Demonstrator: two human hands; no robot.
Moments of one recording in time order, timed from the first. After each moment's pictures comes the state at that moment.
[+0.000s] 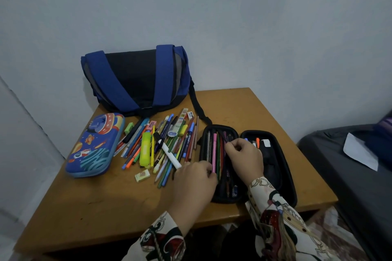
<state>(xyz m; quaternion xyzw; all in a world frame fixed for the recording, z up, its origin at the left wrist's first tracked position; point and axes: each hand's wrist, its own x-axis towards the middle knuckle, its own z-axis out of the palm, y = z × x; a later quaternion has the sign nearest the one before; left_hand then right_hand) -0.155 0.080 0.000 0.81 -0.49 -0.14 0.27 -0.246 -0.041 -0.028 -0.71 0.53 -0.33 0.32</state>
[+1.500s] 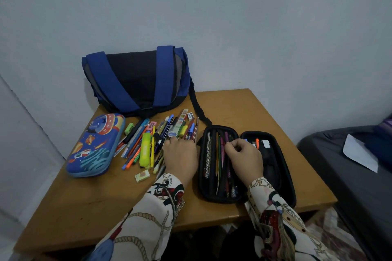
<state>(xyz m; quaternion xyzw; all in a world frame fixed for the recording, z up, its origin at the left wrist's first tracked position) -0.107 0.031 -0.005 0.85 -0.51 0.08 0.05 -0.247 -0.048 -0.038 -0.71 0.50 -0.36 0.34</state>
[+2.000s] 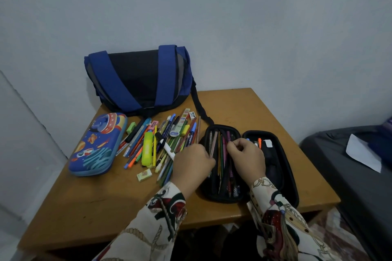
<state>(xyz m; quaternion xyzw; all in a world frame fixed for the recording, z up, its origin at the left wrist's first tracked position) -0.132 0.049 0.014 0.83 -0.50 -0.14 0.19 -0.247 -0.046 -0.035 -0.71 0.51 -0.35 0.33</state>
